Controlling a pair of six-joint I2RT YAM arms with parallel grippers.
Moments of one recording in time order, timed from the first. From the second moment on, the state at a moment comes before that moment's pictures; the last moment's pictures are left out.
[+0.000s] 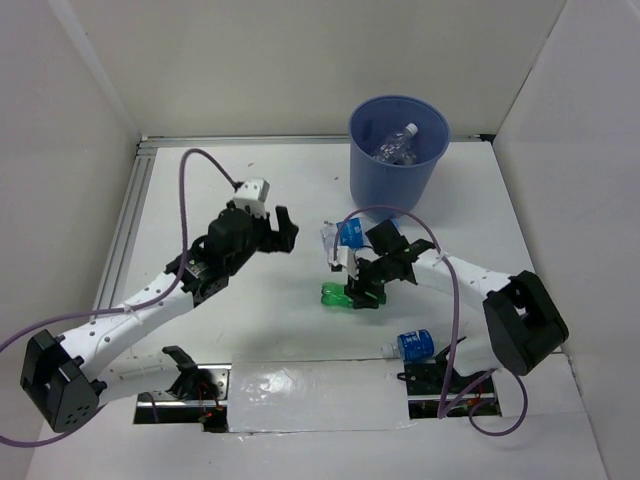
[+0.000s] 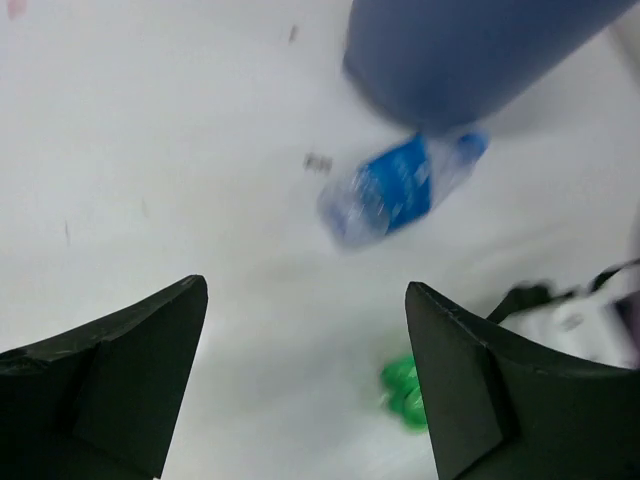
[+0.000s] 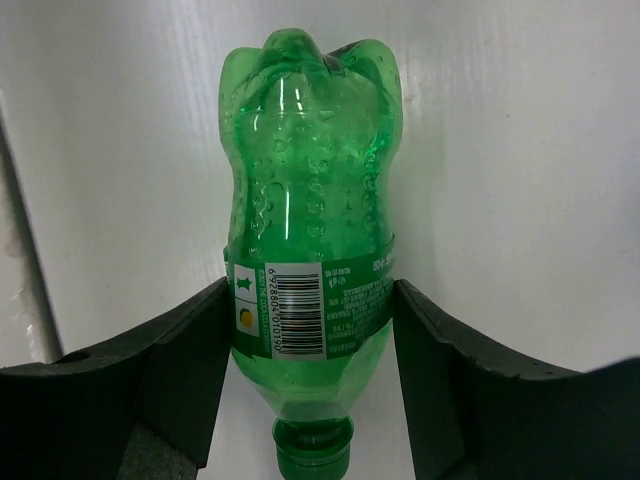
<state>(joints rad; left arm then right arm) -0.68 1.09 0.89 -0.07 -0.26 -0.38 0.57 1.40 0.74 -0.42 -0.53 -0.72</state>
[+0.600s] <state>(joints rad) -0.55 1.48 1.12 -0.16 0.18 -0.29 0.23 1.34 1.55 -0.51 -0.61 -0.65</state>
